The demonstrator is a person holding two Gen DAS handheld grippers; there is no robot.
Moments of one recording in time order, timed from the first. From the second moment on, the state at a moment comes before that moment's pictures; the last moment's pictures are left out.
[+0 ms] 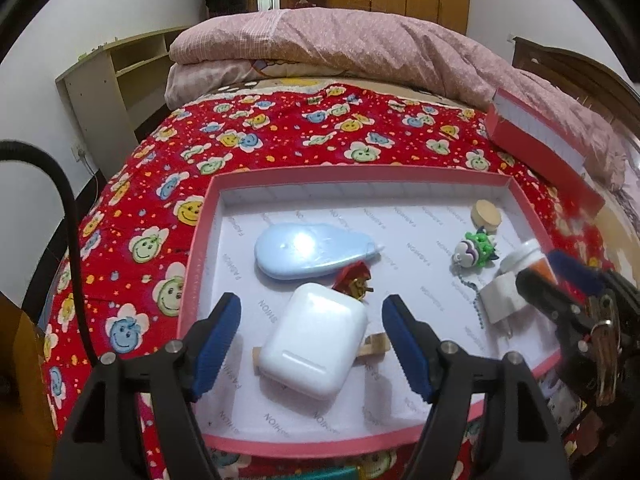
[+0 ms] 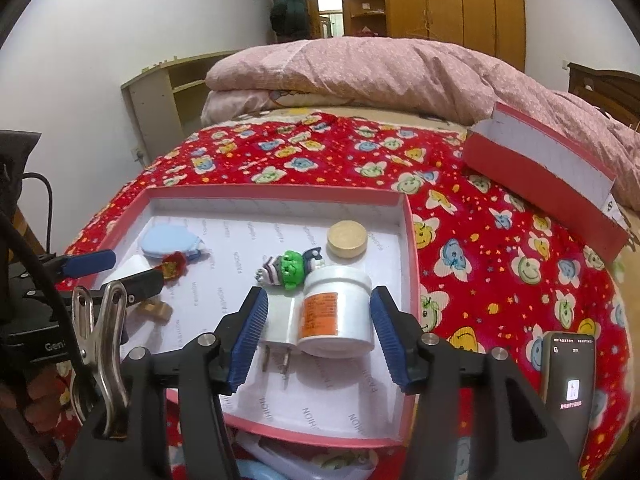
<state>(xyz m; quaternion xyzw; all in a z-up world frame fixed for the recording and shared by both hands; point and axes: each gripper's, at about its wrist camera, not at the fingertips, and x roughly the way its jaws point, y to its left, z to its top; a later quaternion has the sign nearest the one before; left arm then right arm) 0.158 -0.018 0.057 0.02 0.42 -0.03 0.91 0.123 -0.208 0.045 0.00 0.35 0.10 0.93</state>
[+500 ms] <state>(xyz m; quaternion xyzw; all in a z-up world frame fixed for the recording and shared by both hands) 0.109 -0.006 0.081 0.02 0.40 -0.03 0.91 0.085 -0.210 0.065 0.02 0.33 0.12 0.94</state>
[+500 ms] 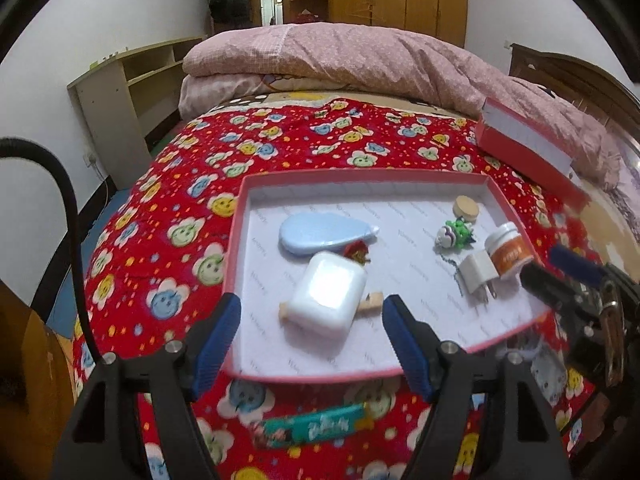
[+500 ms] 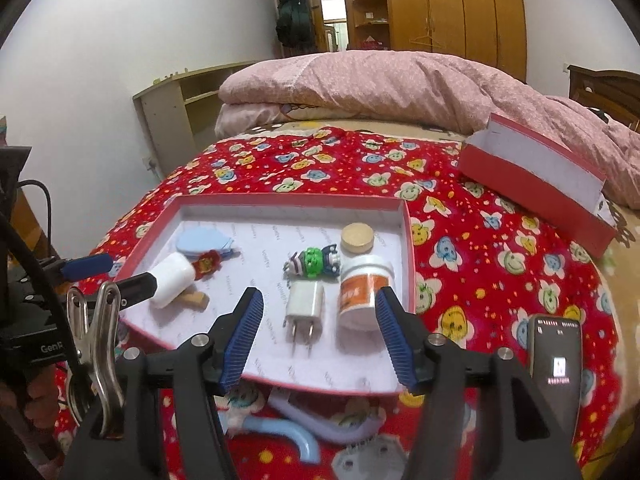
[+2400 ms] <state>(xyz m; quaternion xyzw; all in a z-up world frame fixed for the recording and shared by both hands) 0.051 -0.008 0.019 -0.01 0.43 -0.01 0.90 -0.018 -0.220 0.003 0.02 0.40 0.14 0.91</state>
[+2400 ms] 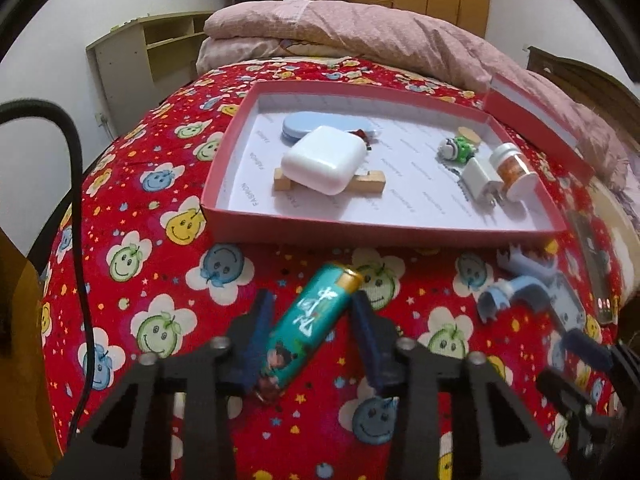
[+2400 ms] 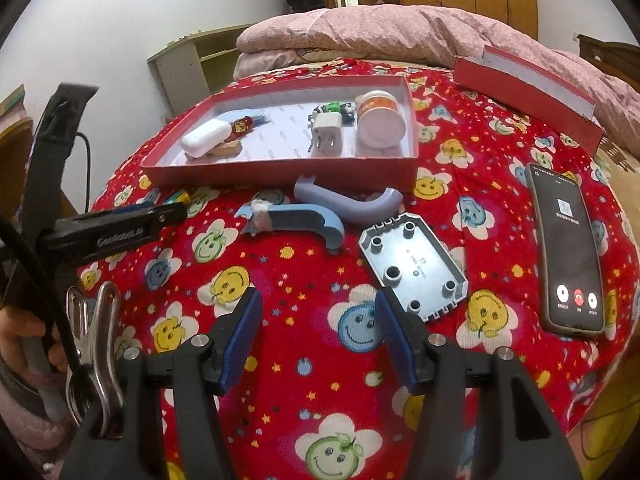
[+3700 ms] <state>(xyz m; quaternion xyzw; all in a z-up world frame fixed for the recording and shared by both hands) 0.029 0.015 0.051 -0.05 0.39 -0.06 0.92 -0.001 -0.198 0.020 0.03 0.36 0.15 0.92</state>
